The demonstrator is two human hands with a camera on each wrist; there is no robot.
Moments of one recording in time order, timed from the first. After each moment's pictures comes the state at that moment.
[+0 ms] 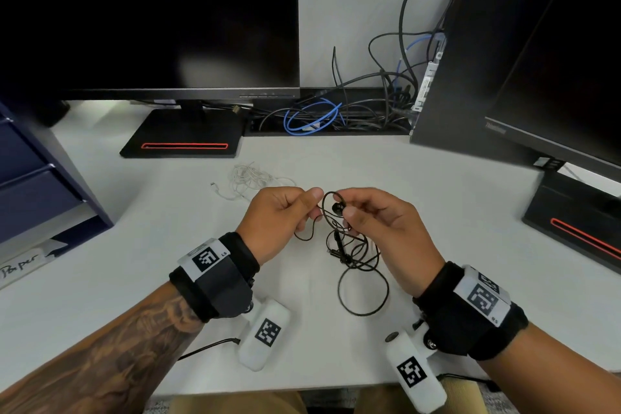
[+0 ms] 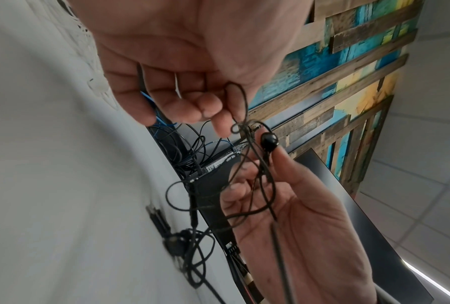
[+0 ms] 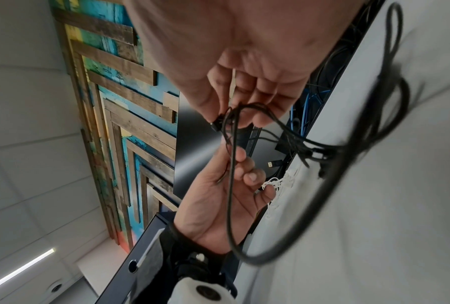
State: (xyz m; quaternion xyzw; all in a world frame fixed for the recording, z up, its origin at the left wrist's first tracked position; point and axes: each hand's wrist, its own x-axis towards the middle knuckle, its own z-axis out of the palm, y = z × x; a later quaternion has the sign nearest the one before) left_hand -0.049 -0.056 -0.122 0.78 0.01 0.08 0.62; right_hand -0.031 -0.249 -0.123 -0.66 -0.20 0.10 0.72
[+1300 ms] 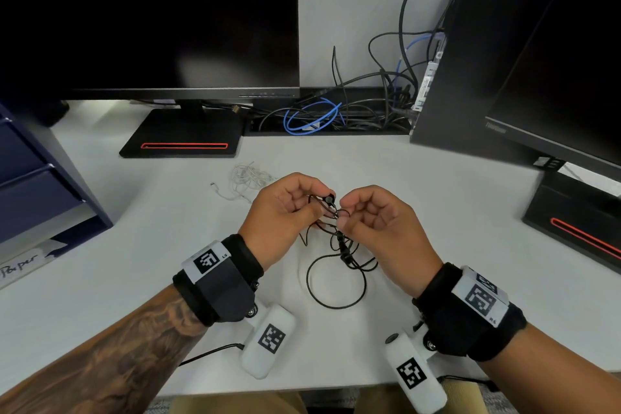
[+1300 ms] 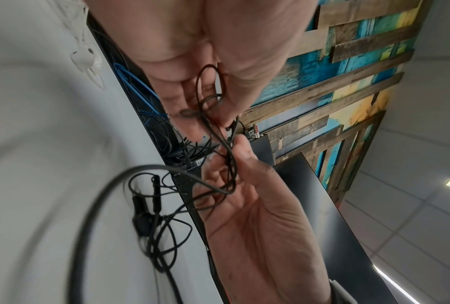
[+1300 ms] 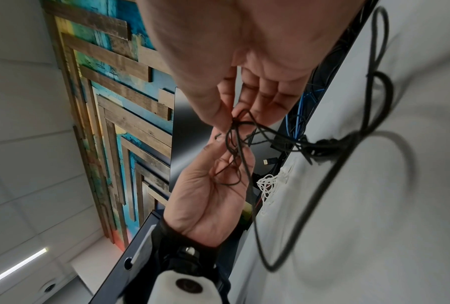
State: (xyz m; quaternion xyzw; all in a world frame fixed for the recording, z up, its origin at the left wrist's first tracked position) left_hand -0.051 -0.062 -0.124 0.70 -0.04 0.07 0.71; right_hand -0.031 -0.246 -0.127 -0.66 -0.19 0.09 0.72
